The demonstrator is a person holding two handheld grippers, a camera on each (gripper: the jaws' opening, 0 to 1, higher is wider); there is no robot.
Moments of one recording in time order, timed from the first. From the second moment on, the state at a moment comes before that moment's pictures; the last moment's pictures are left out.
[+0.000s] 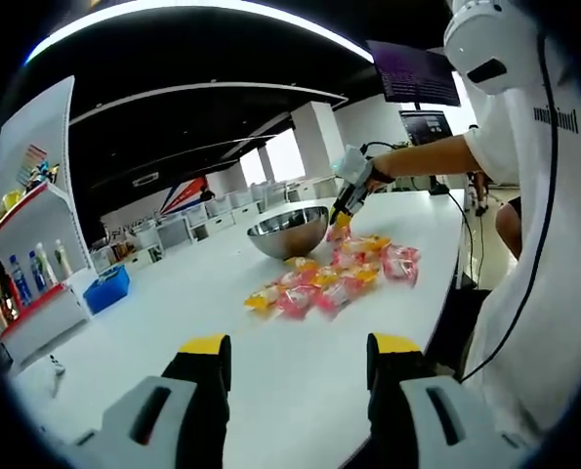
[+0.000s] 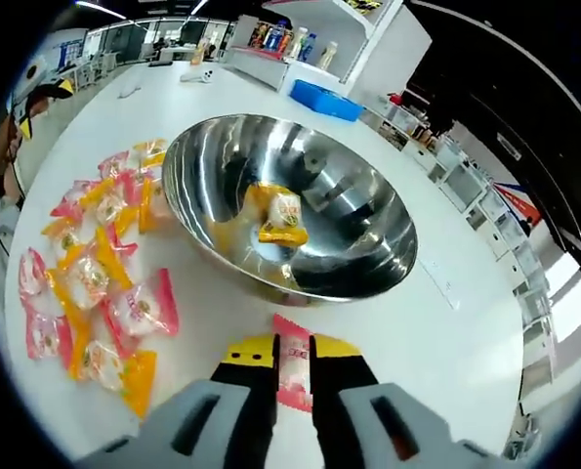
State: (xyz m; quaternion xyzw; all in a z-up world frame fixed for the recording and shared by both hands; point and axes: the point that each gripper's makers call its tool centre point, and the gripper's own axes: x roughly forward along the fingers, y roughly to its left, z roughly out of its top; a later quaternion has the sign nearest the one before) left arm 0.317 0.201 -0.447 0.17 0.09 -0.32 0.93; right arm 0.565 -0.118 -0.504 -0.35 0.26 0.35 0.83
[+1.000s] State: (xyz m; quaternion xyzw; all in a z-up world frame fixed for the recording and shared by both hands) left arm 0.319 0.197 -0.448 0.17 0.09 -0.32 0.93; right arm 0.556 -0.145 -0.498 -0.29 0.26 0.34 0.85
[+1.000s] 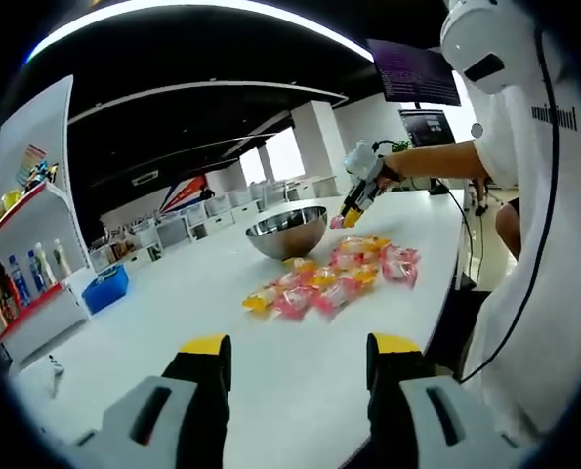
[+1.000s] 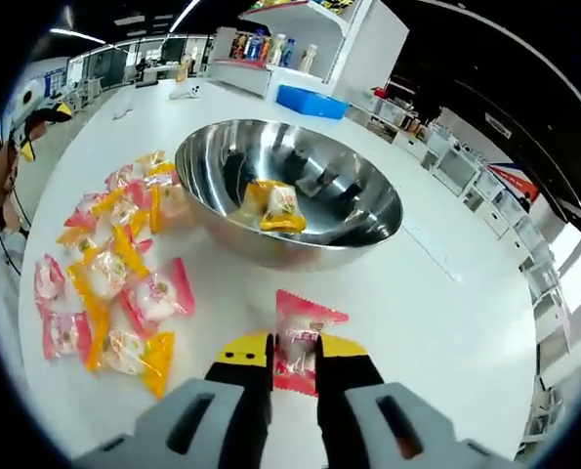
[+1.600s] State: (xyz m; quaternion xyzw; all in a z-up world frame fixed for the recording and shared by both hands) left arm 0.320 0.190 -0.440 0.18 0.09 -0.33 0.92; right arm 0.539 -0.139 -0.423 -0.27 0.17 0.34 0.88
